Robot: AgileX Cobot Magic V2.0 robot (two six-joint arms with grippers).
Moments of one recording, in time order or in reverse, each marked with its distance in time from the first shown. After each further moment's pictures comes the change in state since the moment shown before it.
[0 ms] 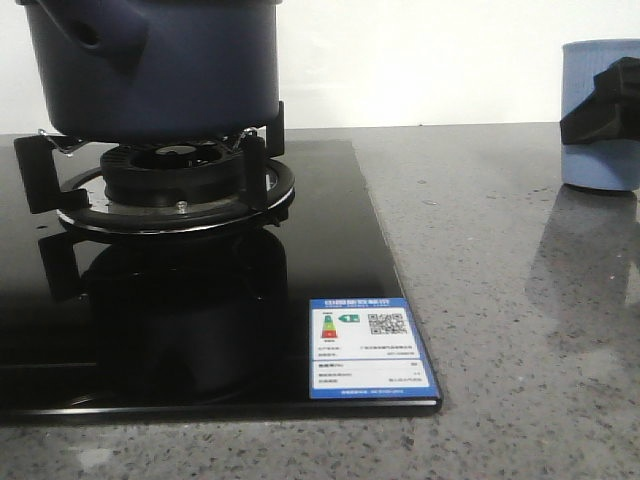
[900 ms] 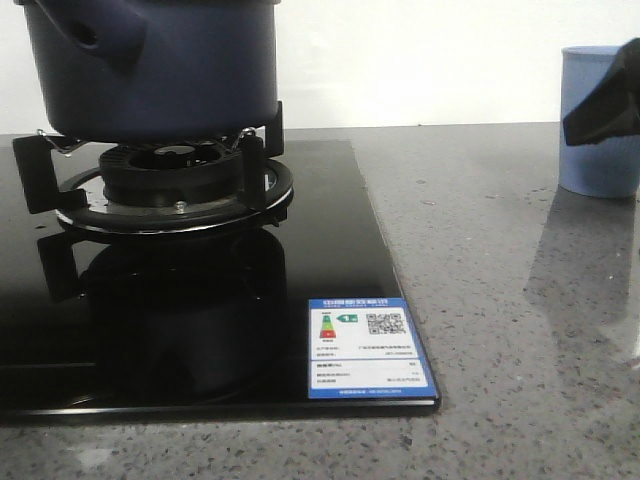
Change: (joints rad) left arm -0.003 0.000 0.000 0.000 0.008 0.000; right arm 0.000 -0.190 0.101 -0.358 0.007 0.405
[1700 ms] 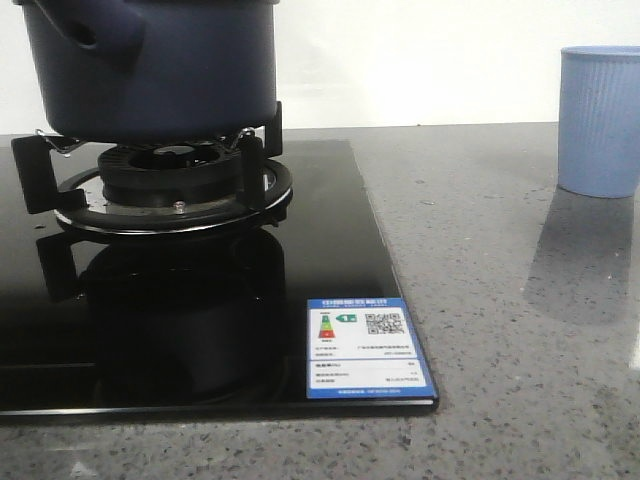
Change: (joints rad) left arm -0.244 0.191 0.000 -0.002 0.005 0.000; right arm 0.000 -0.491 0.246 -0.025 0.083 0.149
